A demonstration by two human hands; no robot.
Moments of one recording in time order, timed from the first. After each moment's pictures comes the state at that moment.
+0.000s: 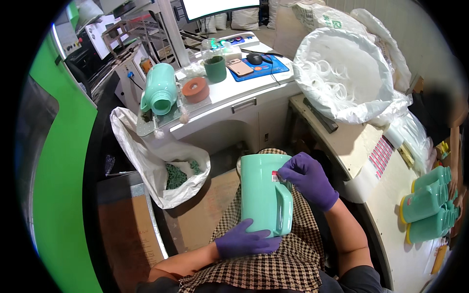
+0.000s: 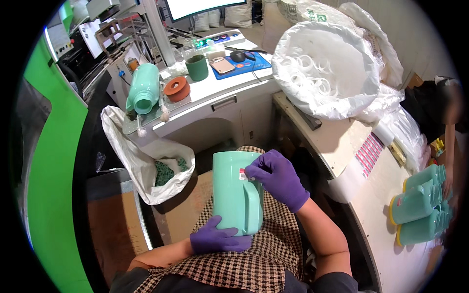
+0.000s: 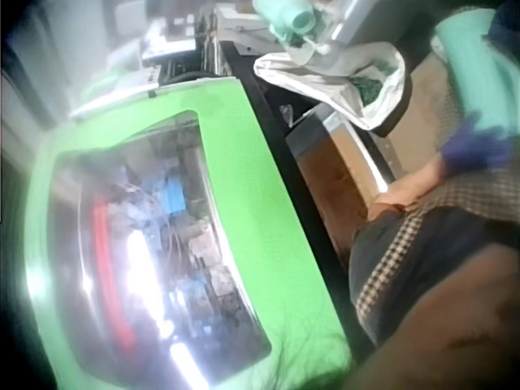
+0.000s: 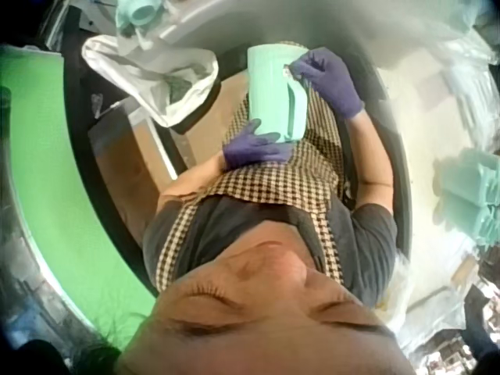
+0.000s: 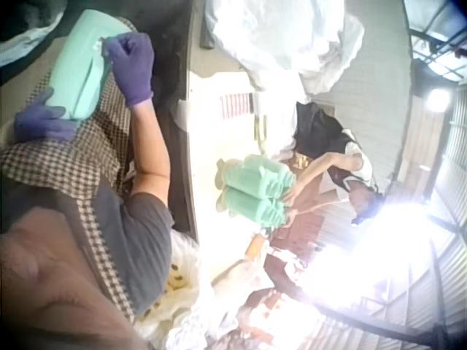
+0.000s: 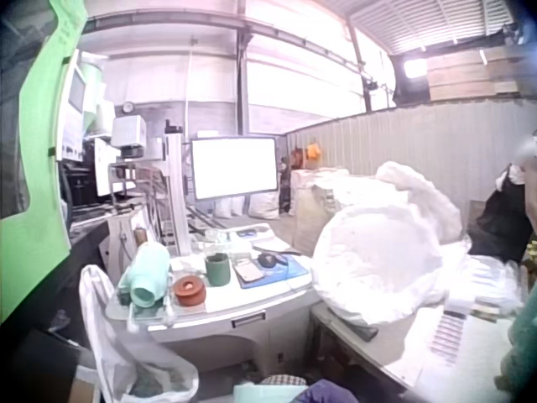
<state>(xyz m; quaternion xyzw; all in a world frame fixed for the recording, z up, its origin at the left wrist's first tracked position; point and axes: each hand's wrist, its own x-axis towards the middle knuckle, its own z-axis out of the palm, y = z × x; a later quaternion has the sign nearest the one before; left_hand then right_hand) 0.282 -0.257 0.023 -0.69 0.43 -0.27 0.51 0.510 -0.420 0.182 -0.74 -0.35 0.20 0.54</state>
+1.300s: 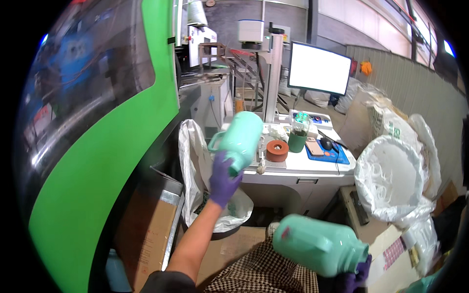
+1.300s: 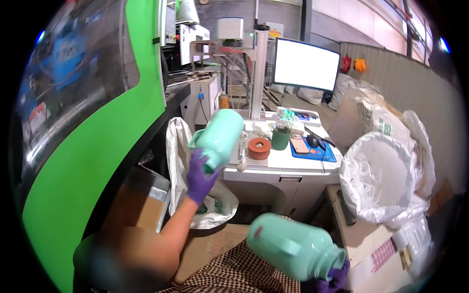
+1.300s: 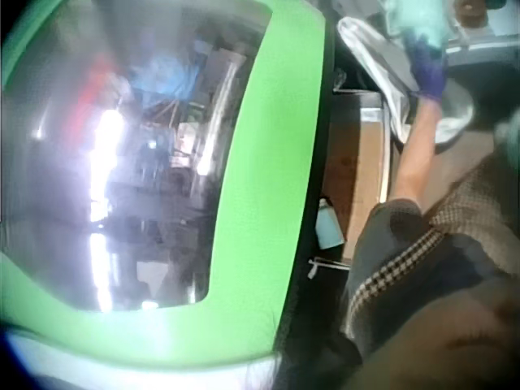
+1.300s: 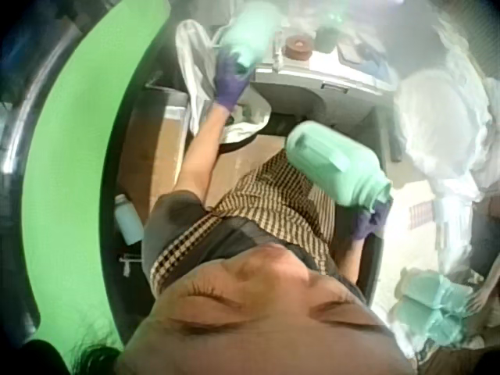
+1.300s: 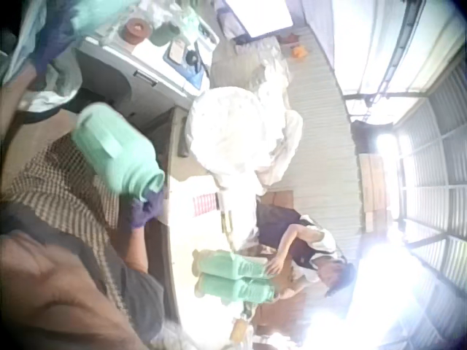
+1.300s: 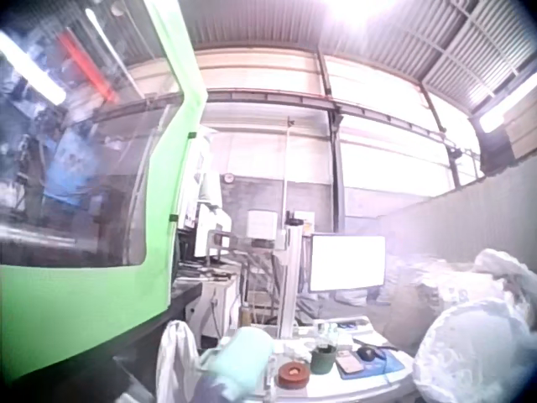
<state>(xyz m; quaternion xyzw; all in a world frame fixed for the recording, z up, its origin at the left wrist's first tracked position) 0.322 -0.007 0.165 -0.75 -0.20 -0.63 0.00 0.454 -0.484 0.175 -0.63 -0.41 -0.23 0.62</state>
